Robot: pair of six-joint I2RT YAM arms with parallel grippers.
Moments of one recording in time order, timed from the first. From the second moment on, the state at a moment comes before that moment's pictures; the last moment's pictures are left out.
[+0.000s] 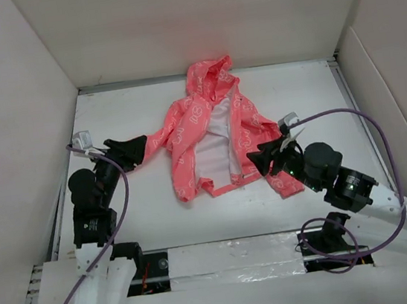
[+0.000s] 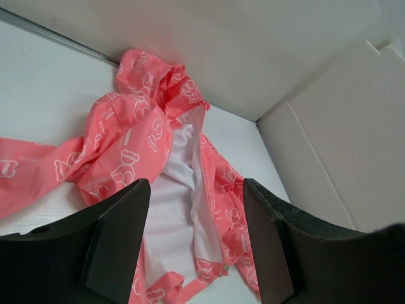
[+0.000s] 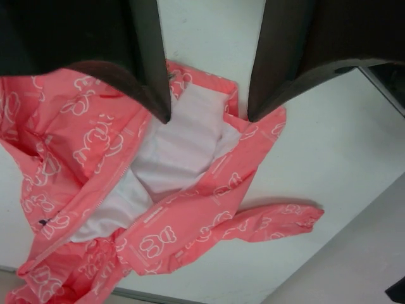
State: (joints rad) left arm -0.06 0.54 0.61 -0.04 0.27 -0.73; right arm 0.92 0.70 0.73 -0.15 0.29 0.24
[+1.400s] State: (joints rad) left arm -0.64 0.69 0.36 -0.11 -0.61 -0.76; right arm 1.16 1.58 0.73 0.34 0.12 0.58
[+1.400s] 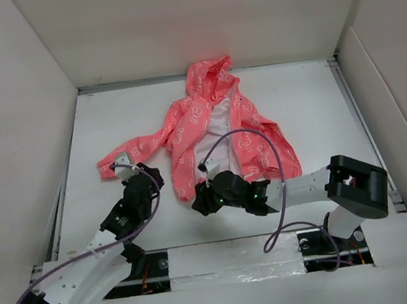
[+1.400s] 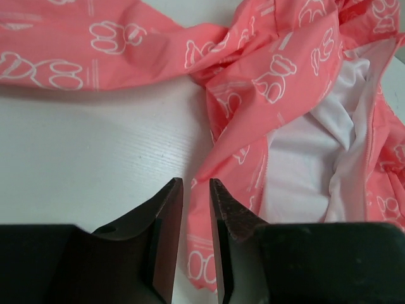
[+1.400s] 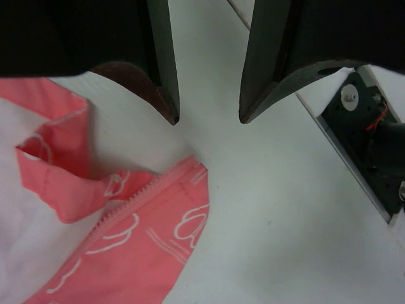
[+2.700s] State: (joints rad) left arm -0.58 0.58 0.29 -0.10 -0.22 -0.77; right arm 1.11 1.72 0.67 0.61 0.15 0.93
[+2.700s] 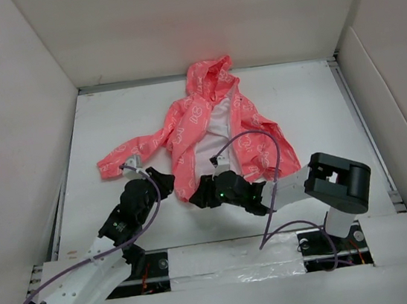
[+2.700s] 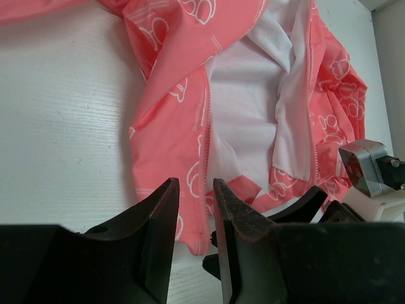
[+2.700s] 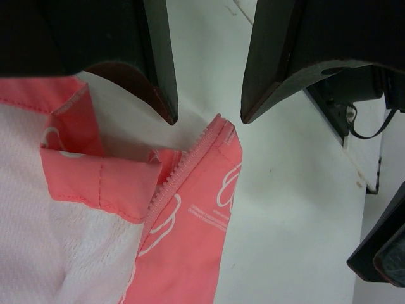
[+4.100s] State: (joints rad) left arm -0.58 0.60 0.29 -0.08 -0.17 -0.76; right arm 1.09 1.68 0.68 0.72 0.20 0.83
